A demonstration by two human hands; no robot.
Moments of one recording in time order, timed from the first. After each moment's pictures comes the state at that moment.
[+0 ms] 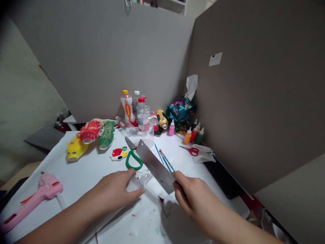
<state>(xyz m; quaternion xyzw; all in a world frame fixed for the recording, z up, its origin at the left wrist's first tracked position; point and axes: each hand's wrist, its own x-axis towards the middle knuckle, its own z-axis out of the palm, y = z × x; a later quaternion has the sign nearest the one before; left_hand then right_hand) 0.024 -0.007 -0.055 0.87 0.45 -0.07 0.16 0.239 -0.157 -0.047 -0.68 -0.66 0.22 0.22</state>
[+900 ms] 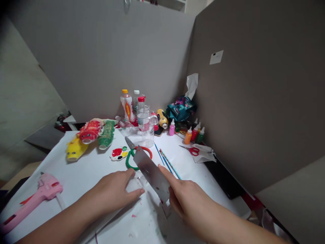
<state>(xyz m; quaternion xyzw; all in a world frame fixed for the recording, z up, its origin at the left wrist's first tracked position) 0.023 -0.005 -0.055 0.87 0.45 -0.06 0.16 0.230 -0.150 -0.049 -0.66 -0.68 0.26 0.18</state>
